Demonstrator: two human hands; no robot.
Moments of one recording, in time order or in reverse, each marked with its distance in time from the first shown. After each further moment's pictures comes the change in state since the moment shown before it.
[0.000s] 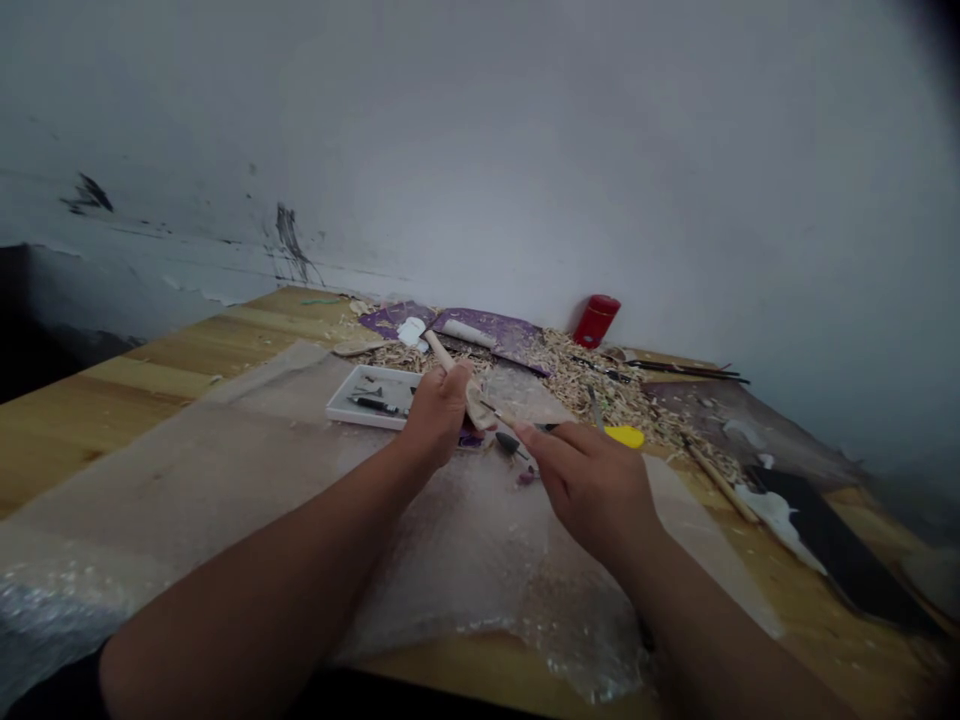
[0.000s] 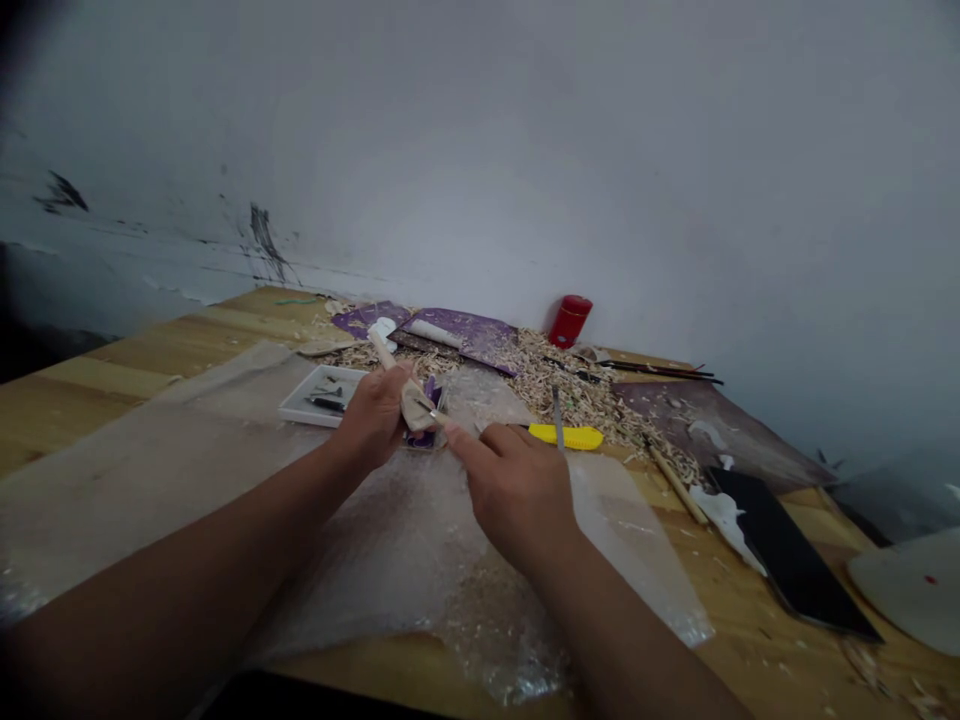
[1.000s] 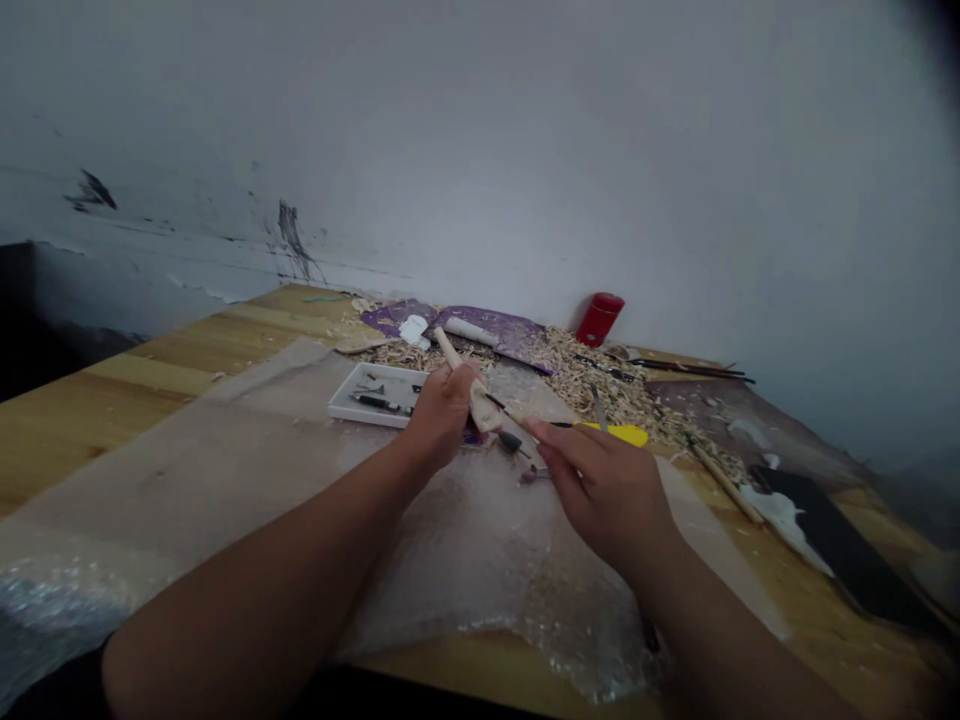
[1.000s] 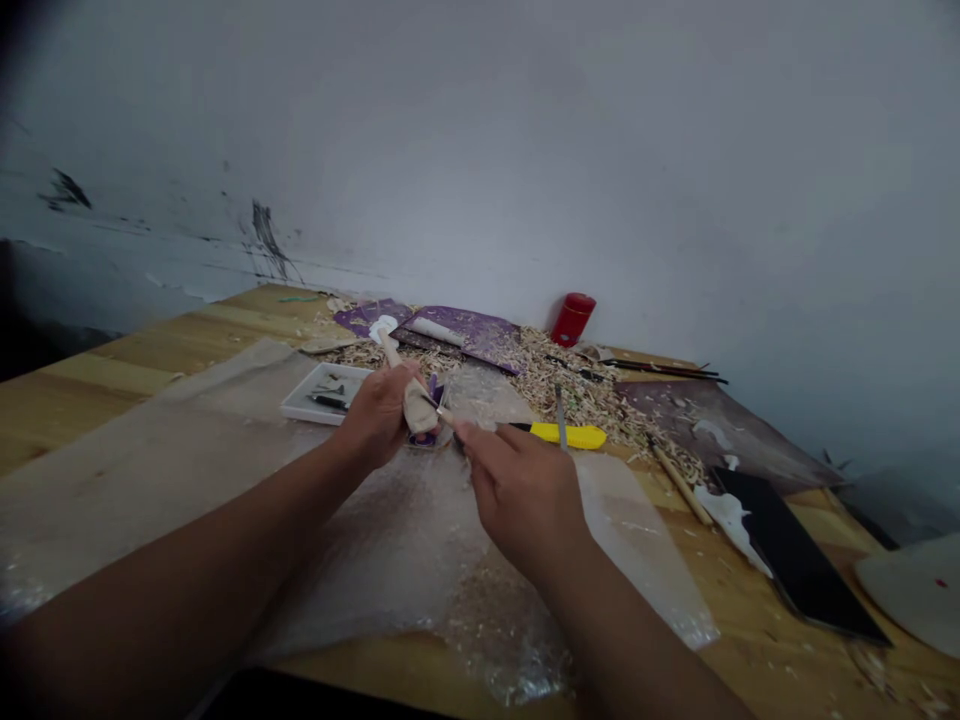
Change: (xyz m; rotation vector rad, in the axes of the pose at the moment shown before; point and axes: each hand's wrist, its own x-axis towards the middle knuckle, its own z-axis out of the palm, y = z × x) left_hand -0.005 0.004 0.003 -0.044 -0.091 -0.031; right_hand -0.001 0.001 -0.004 0.167 0.008 0.068
